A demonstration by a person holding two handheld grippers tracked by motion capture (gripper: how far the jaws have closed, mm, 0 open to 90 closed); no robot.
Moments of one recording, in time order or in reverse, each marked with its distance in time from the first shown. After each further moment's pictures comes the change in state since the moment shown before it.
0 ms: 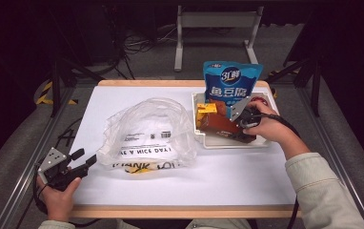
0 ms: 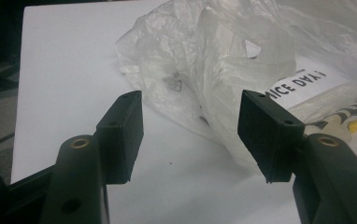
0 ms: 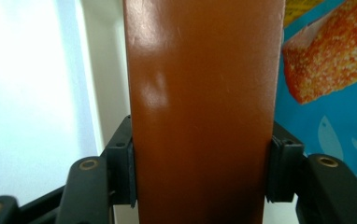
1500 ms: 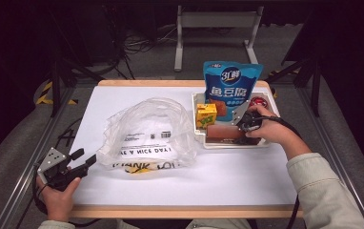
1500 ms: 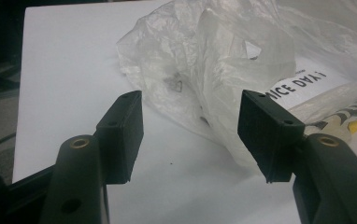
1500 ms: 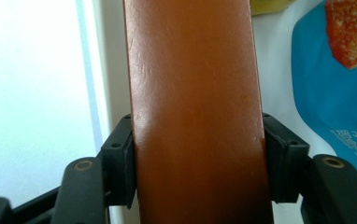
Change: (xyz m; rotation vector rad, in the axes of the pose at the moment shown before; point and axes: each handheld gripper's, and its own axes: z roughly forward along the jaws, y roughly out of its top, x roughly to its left) left arm 0.000 0.000 0.000 0.000 0.001 0.000; right arm -0.001 -0.016 0.014 0.047 0.063 0.005
